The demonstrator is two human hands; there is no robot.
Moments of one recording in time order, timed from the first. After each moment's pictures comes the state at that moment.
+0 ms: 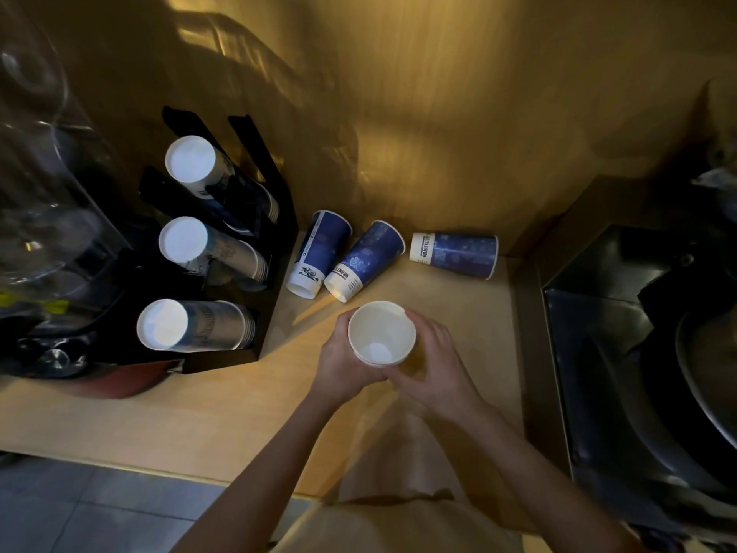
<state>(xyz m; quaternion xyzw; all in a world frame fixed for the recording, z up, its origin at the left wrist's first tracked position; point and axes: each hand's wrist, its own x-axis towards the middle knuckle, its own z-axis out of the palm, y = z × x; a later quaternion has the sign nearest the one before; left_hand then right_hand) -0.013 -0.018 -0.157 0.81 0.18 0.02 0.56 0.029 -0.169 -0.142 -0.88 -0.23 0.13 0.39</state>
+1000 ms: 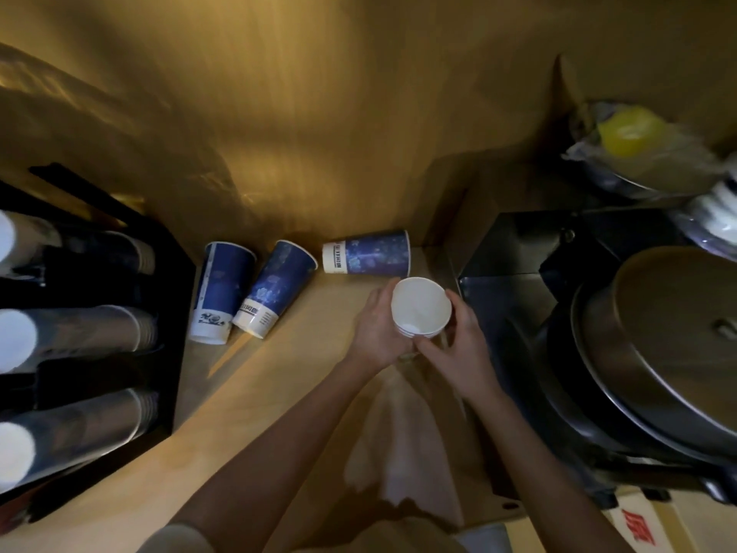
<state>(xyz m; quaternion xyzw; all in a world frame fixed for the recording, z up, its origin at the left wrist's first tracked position) 0.109 -0.127 -0.148 0.88 -0.02 -0.04 0.47 0.084 -0.261 -0.137 -0.89 0.04 0.03 0.45</state>
